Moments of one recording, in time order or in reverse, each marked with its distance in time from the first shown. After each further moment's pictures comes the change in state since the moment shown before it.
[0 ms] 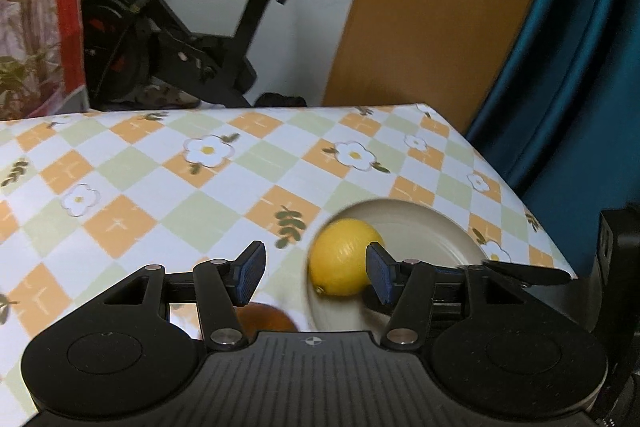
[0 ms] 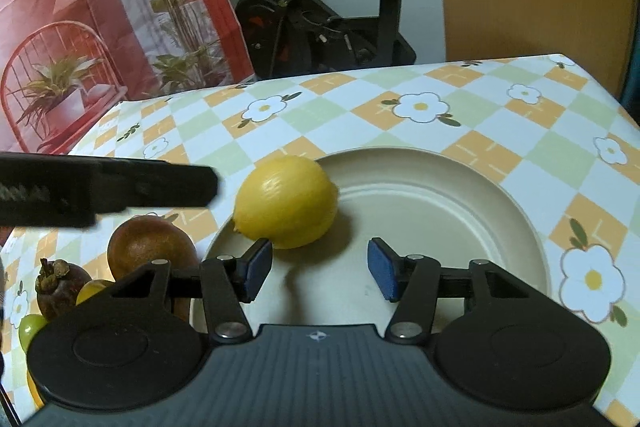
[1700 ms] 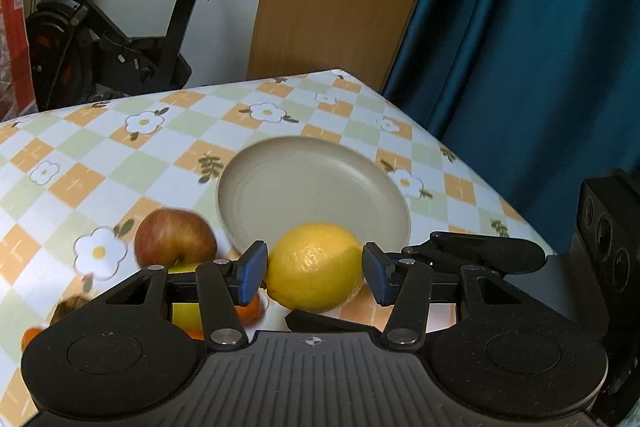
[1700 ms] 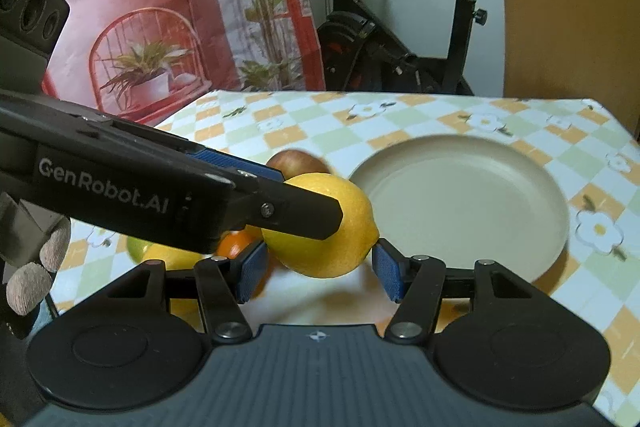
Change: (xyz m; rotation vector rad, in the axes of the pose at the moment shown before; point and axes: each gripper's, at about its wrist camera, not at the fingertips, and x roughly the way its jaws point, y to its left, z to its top) left arm -0.050 -0.043 -0.056 0.135 0.027 -0.166; right arm -0.076 0.053 -0.077 -0.178 -0.113 0.136
